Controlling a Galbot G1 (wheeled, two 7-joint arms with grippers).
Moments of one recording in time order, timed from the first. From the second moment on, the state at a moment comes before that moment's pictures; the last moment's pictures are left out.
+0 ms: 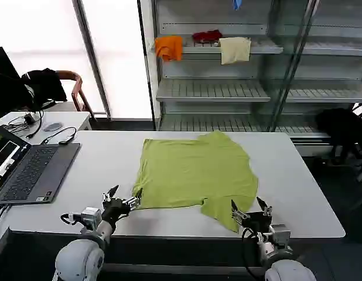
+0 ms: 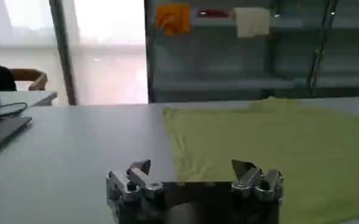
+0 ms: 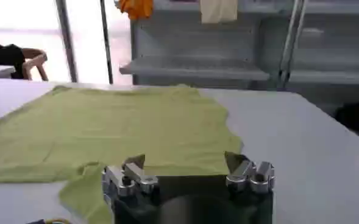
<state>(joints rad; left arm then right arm) 1.30 -1.36 -0.53 -2.04 -0.19 0.58 0.06 -1.45 1.49 0.54 2.20 0.03 -0.58 -0.07</state>
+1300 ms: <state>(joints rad) 1.35 -1.39 -0.47 -2.00 -0.13 0.57 0.04 -1.47 1.49 0.49 2.14 -0.05 -0.57 -0.07</state>
